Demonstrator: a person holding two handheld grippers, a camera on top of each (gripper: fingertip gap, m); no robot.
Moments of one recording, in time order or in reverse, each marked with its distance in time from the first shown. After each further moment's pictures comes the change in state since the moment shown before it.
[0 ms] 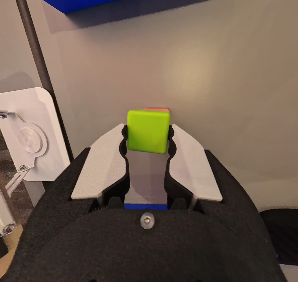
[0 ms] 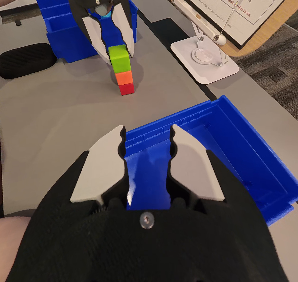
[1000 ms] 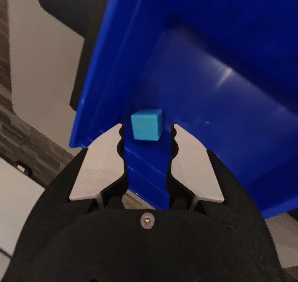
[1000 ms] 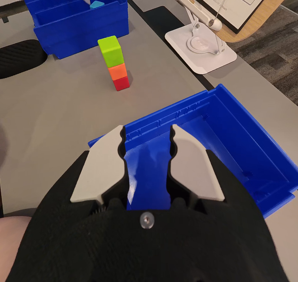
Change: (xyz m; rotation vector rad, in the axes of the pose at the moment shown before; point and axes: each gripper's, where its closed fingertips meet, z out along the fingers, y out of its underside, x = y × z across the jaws) left arm -0.017 0.319 -0.081 -0.338 -0.286 -0.624; right arm 0.009 0.011 0.002 -0.036 0.022 0.042
